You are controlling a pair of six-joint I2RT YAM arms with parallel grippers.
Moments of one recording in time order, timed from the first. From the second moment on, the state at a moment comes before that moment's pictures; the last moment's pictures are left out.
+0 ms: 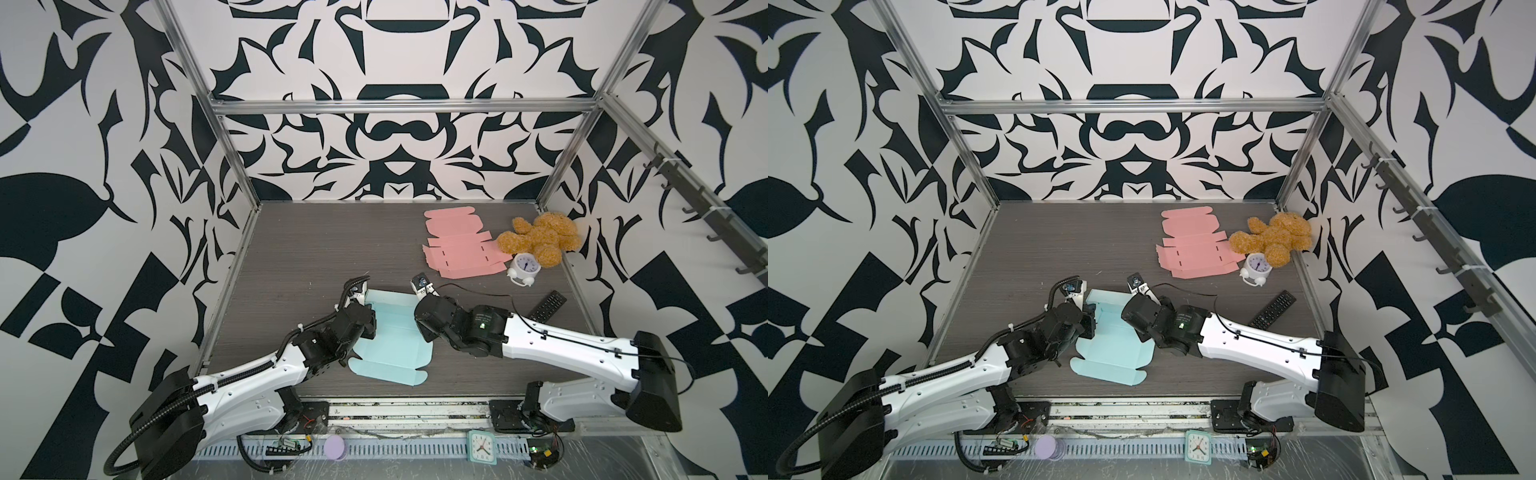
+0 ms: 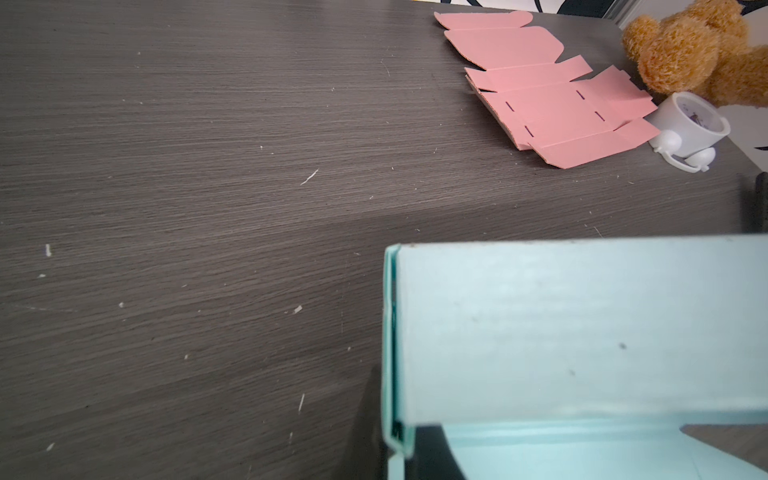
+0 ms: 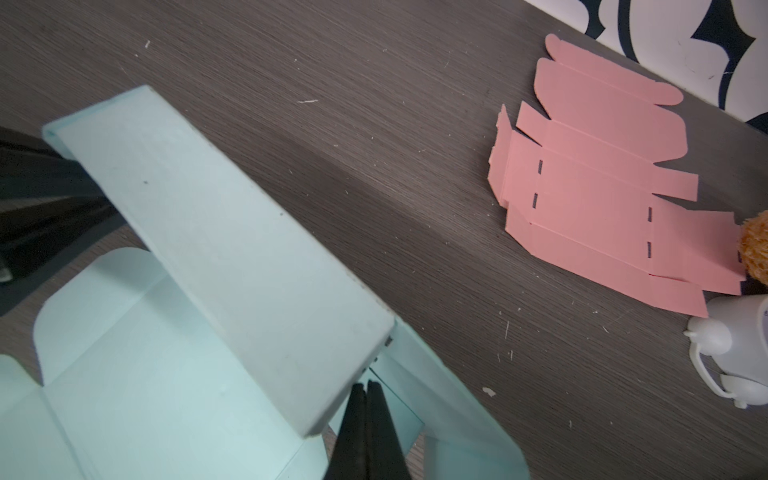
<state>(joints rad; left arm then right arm) -0.95 1.02 0.47 -0.07 -0.42 -0.53 1.12 1.30 0.99 -0.62 0.46 0.44</state>
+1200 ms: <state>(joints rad) -0.70 0.80 0.39 -0.10 -0.12 -0.69 1.12 0.49 0.33 -0.08 0.25 0.47</state>
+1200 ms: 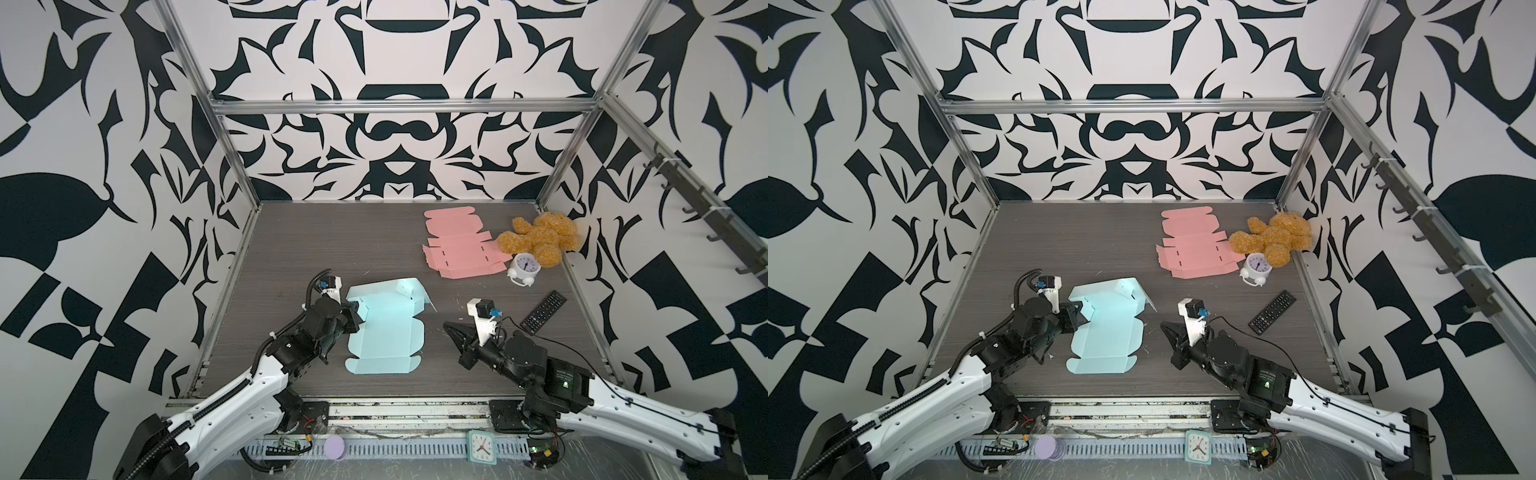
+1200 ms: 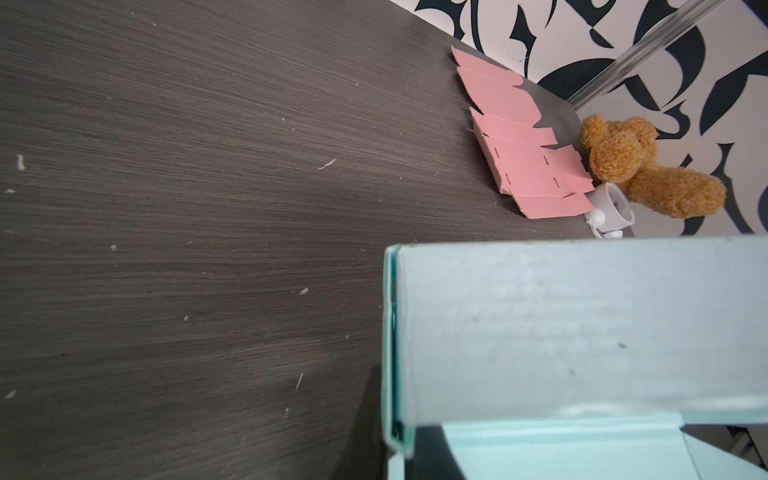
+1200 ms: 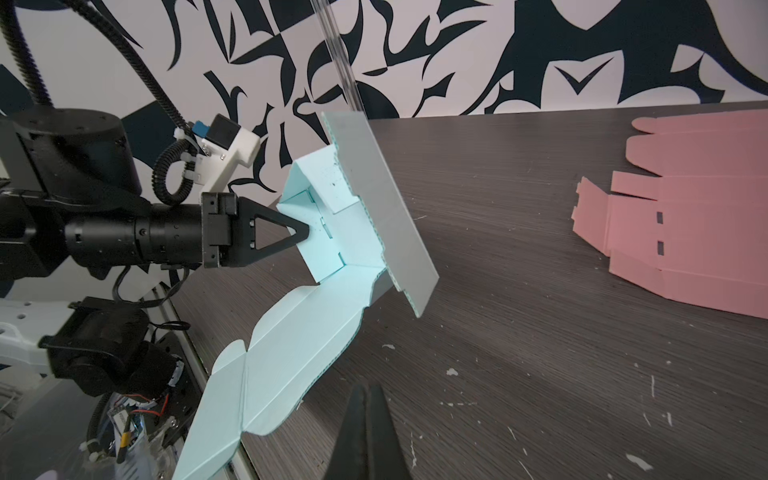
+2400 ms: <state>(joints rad) -0.70 0.78 0.39 -0.04 0.04 -0.78 1.11 0.74 0.27 0.38 0.28 0.49</state>
